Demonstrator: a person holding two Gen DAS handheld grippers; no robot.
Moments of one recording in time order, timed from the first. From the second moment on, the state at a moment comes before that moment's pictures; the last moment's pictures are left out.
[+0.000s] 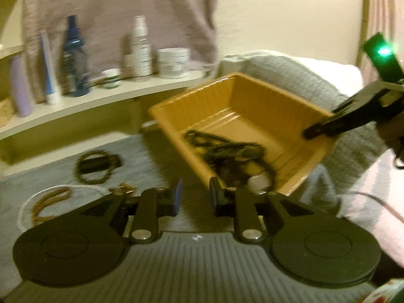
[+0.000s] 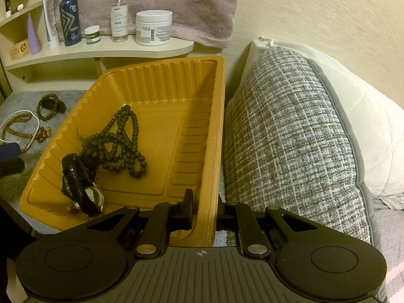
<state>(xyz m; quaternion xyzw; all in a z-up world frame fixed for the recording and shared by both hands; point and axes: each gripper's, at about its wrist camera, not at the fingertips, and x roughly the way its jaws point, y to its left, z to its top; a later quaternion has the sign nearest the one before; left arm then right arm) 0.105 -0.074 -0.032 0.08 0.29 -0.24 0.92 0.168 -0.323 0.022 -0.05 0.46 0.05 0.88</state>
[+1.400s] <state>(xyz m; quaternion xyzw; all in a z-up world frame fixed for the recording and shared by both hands) 0.174 0.088 -0.078 0.01 0.38 0.05 0.92 0.169 -0.323 0.020 -0.05 0.46 0.05 0.88</state>
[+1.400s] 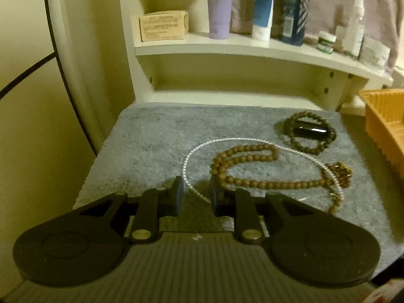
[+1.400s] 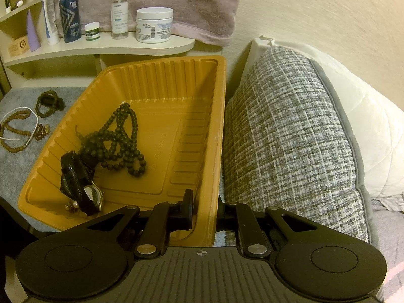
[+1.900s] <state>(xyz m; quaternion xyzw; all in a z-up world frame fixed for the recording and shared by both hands) 0.164 0.082 -0.074 0.05 0.38 0.03 0.93 0.169 -0.324 0.020 -0.05 0.46 0.05 0.88</state>
